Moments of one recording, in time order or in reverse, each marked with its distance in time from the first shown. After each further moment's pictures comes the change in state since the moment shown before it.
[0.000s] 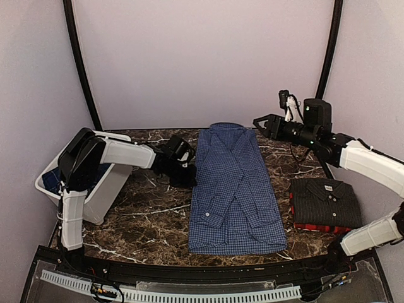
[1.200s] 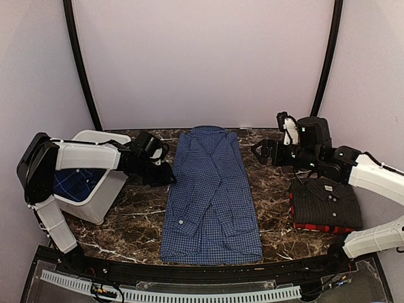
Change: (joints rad) left arm 0.081 -0.391 -0.339 -0.042 -0.025 0.047; right arm 0.197 -0.154 -0.105 -0.269 0.312 0.012
